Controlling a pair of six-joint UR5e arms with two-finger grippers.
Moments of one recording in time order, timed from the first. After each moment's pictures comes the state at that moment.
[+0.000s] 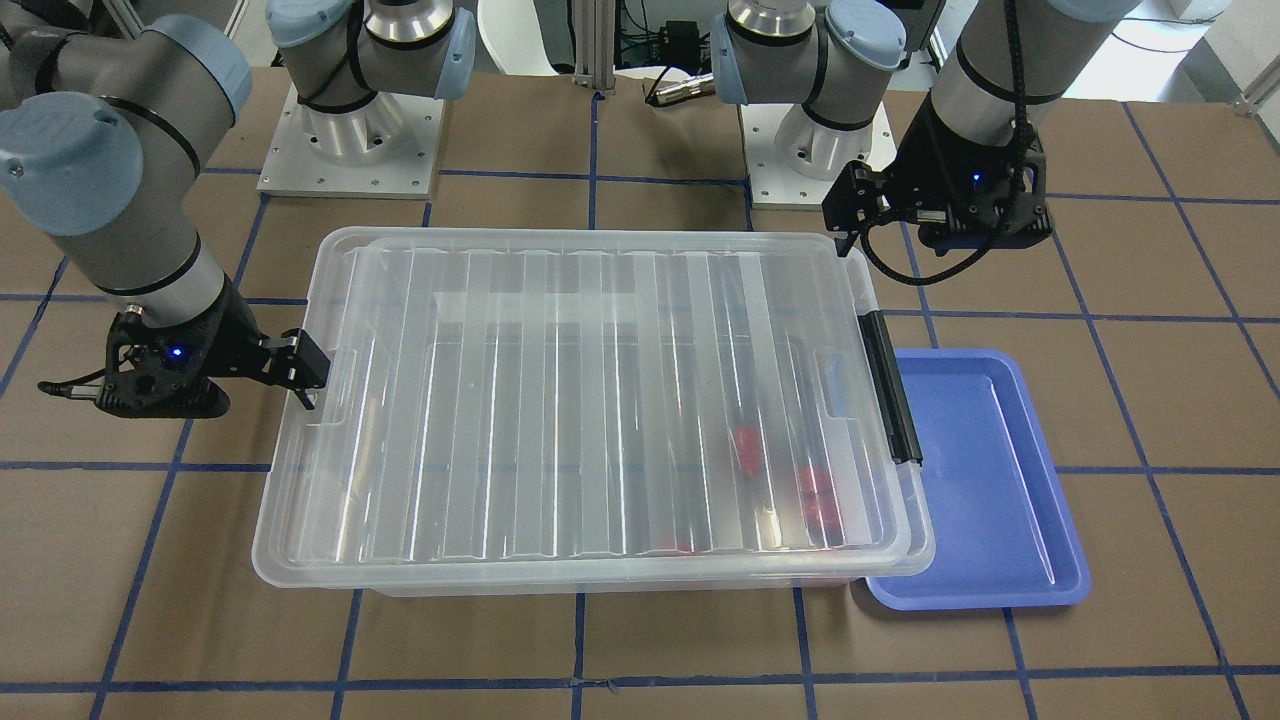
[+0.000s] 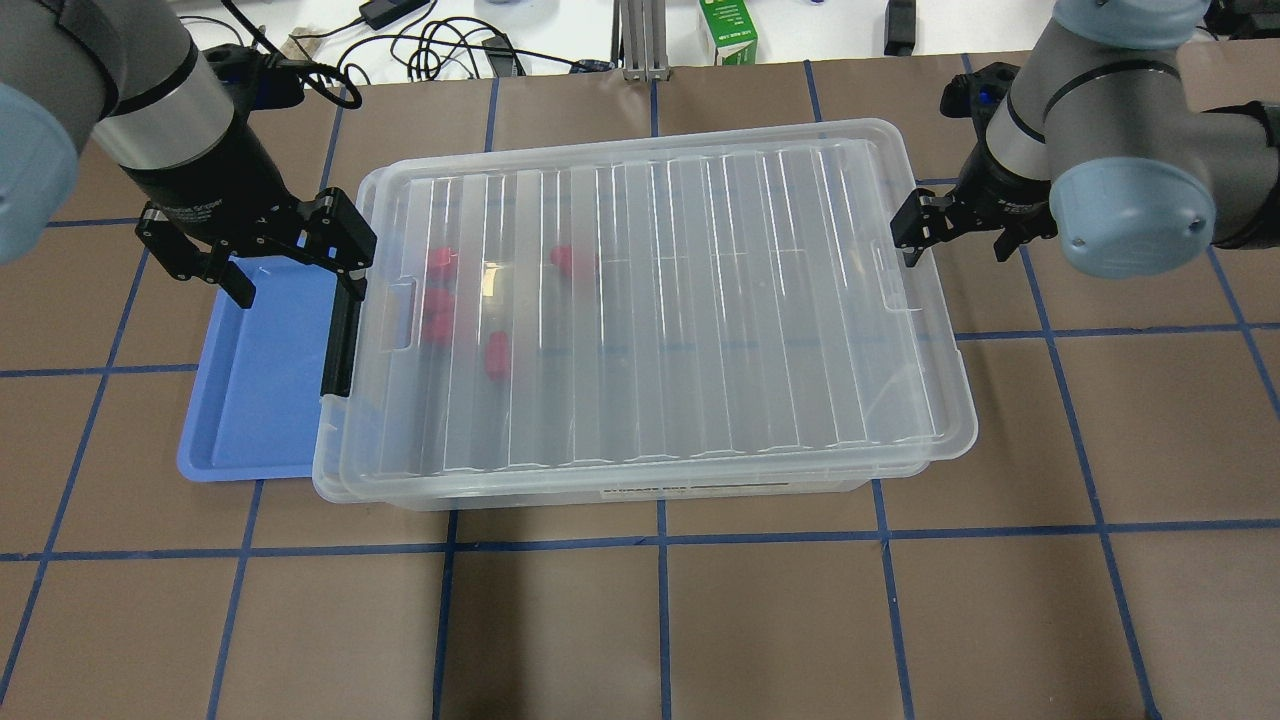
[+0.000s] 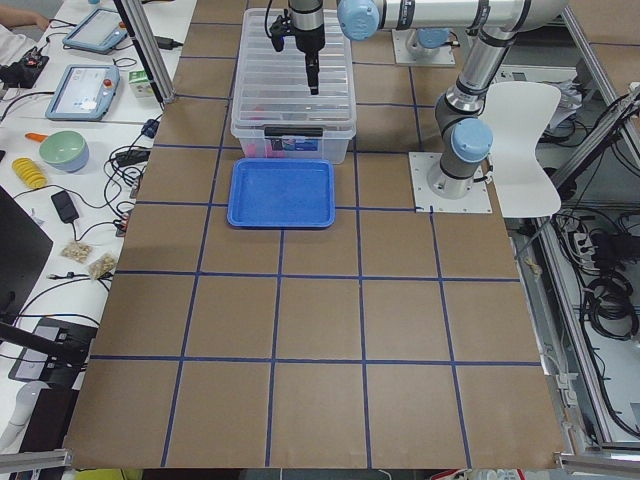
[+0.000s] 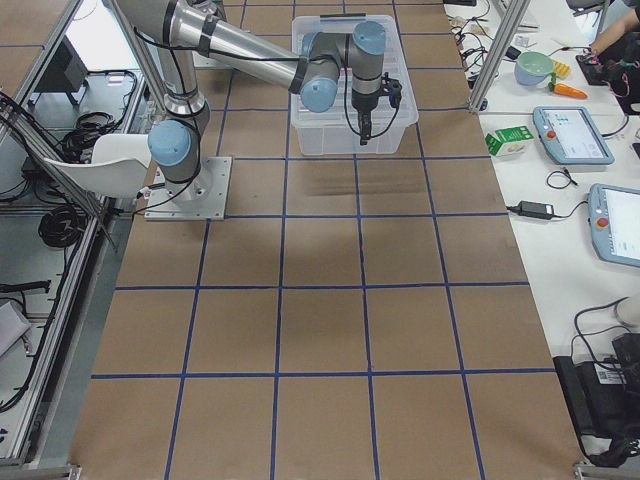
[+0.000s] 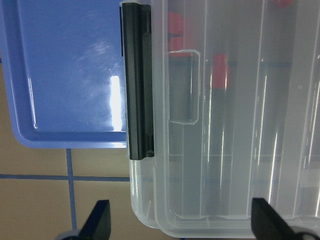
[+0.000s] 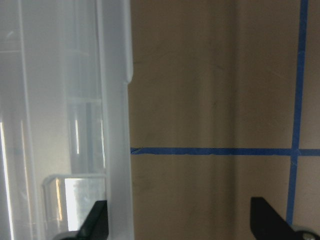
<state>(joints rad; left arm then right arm) -1.51 -1.54 -1.62 -1.65 1.59 0.03 1.44 -1.41 1.79 -2.01 -1.57 -0.15</state>
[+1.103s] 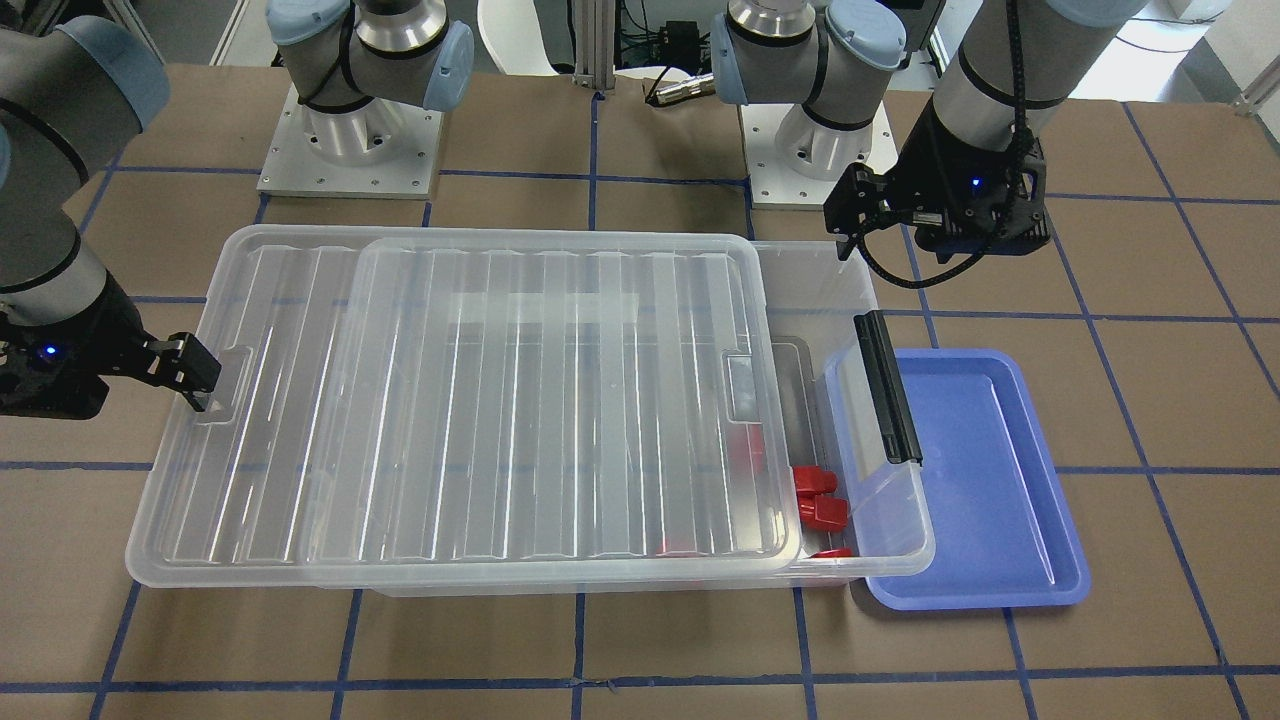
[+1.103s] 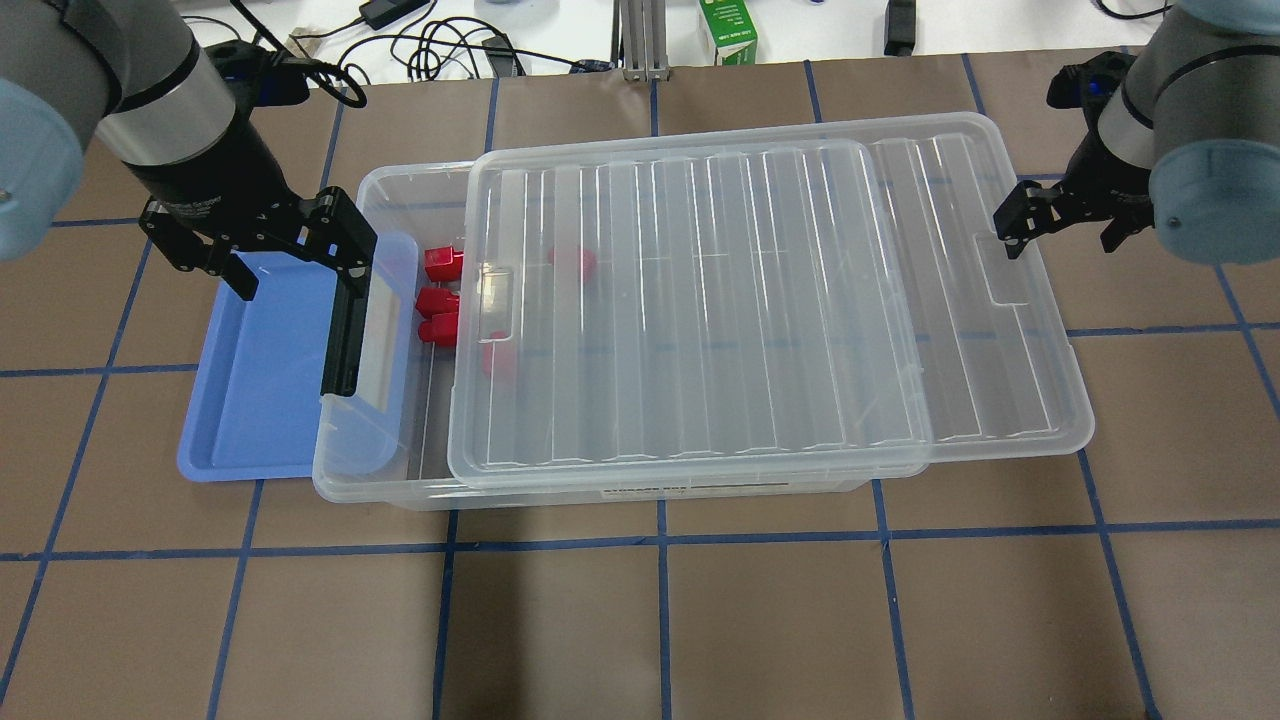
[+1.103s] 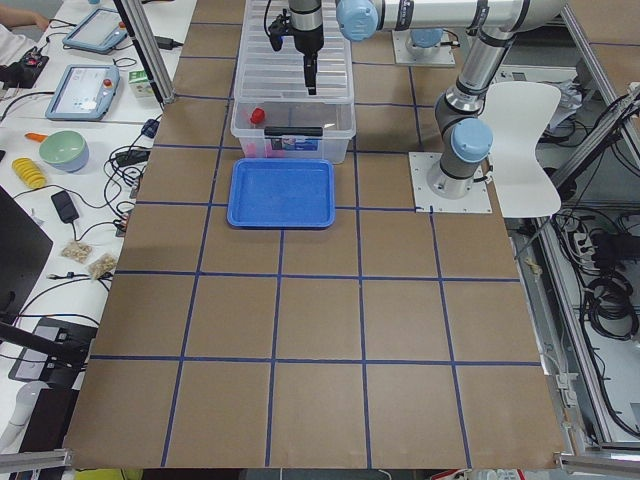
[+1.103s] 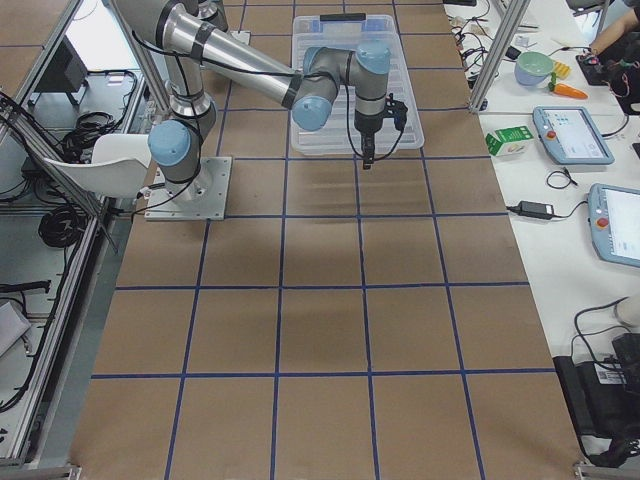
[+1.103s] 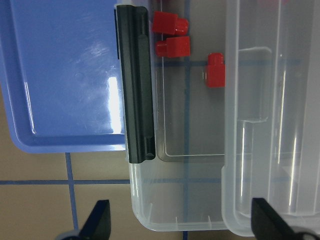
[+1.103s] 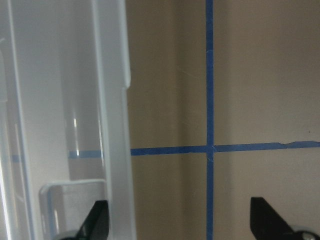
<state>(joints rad) -1.51 -1.55 -1.61 -1.63 1.59 0.09 1.28 -1.42 1.79 -2.02 -1.63 -0.28</state>
